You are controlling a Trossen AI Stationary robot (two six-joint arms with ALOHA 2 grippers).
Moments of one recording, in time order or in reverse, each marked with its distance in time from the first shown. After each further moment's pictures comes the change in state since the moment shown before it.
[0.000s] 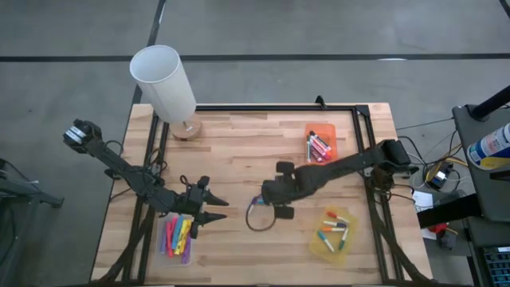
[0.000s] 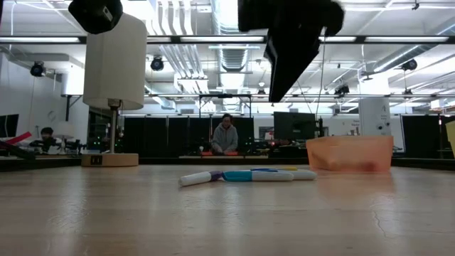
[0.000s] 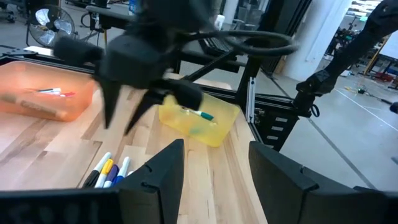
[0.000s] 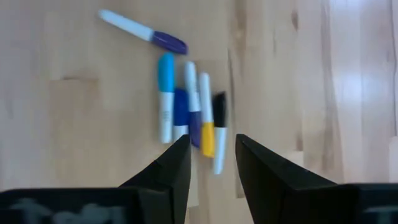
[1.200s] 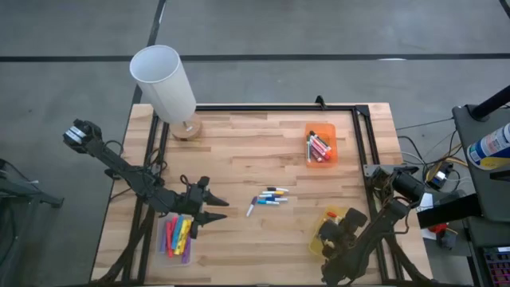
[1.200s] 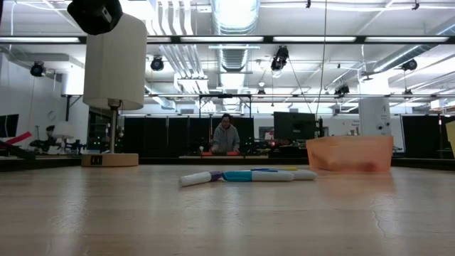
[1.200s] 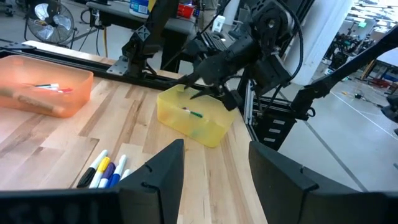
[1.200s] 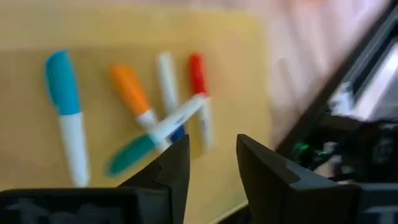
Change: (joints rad) left arm -0.001 0.000 0.000 0.001 0.000 -0.031; right arm 0.654 0.128 -0.060 -0.614 -0.061 1.261
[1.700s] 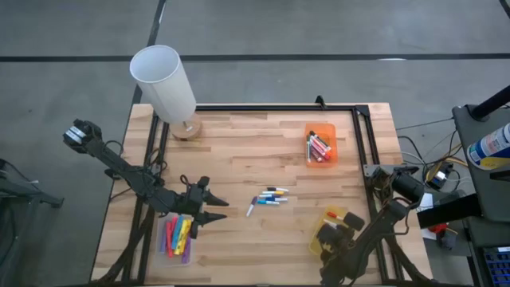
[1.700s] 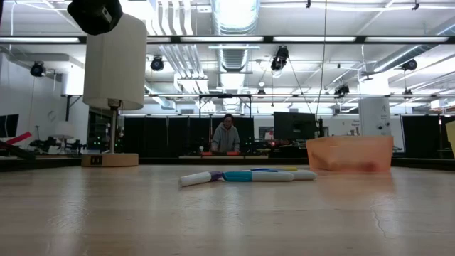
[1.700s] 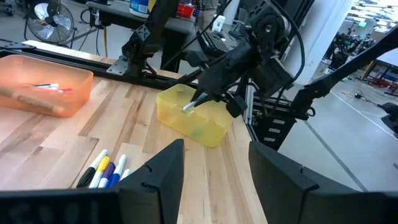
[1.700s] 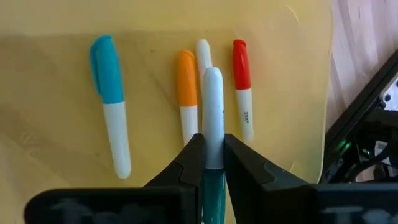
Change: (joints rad) left arm 0.000 0.000 0.000 0.000 0.000 0.000; right arm 0.006 0.005 -0.034 0.134 -0.044 0.002
